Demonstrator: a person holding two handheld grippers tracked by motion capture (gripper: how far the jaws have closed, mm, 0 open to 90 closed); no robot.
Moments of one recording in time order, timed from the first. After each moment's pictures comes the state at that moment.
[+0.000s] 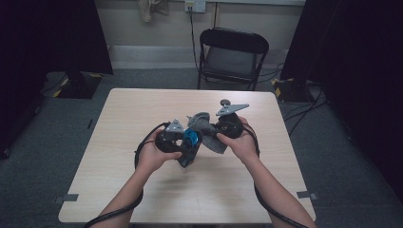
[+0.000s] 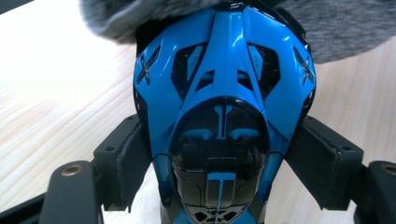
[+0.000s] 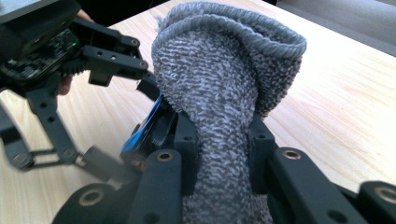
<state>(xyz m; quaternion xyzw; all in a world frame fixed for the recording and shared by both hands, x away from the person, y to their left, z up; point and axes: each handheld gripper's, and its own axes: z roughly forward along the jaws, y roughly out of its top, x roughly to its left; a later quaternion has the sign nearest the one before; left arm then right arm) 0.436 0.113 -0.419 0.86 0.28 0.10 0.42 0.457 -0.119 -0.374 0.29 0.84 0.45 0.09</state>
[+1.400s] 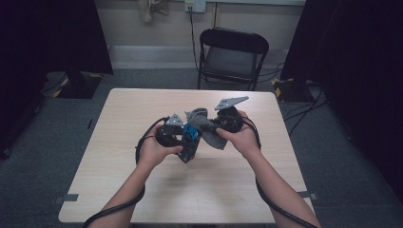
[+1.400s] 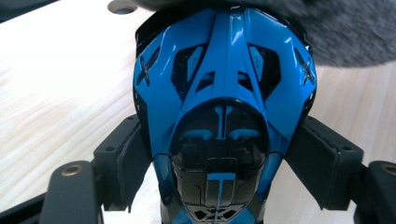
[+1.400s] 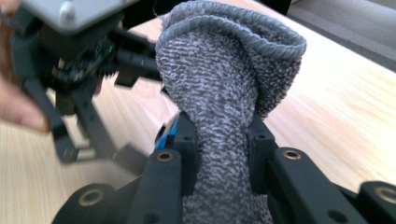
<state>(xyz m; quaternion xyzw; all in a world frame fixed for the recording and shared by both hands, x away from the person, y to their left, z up) 0.447 0.112 -0.407 0.85 0.31 0.10 0.42 0.460 -0.115 -0.351 0.26 0.85 0.45 0.08</state>
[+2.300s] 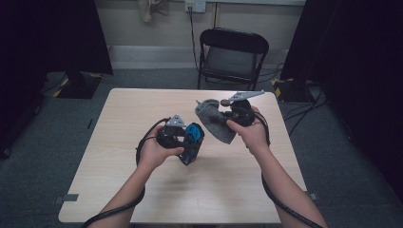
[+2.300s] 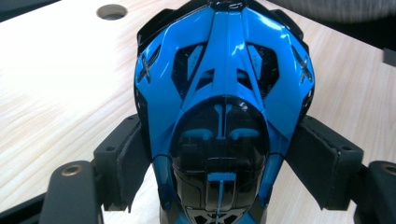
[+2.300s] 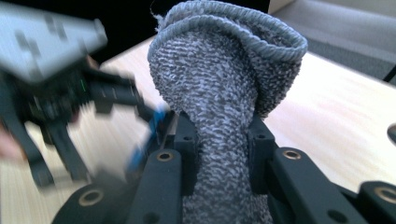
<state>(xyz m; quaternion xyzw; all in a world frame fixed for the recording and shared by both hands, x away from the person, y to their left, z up) 0.438 0.102 -0.404 0.85 0.29 0.08 0.44 0.467 -0.143 -0.331 0.32 0.81 0.48 0.09</state>
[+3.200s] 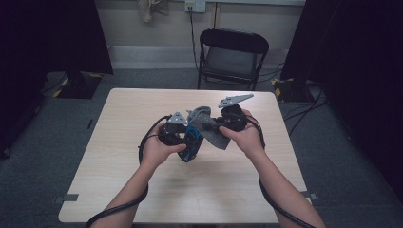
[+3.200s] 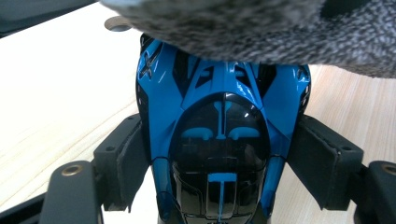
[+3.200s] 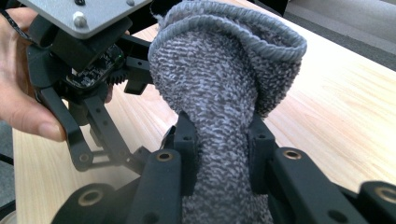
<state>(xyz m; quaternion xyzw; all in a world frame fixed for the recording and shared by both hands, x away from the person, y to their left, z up) 0.444 0.103 -0.400 0.84 0.30 0.10 0.45 0.453 -0.123 -0.336 0.28 0.84 0.45 0.08</state>
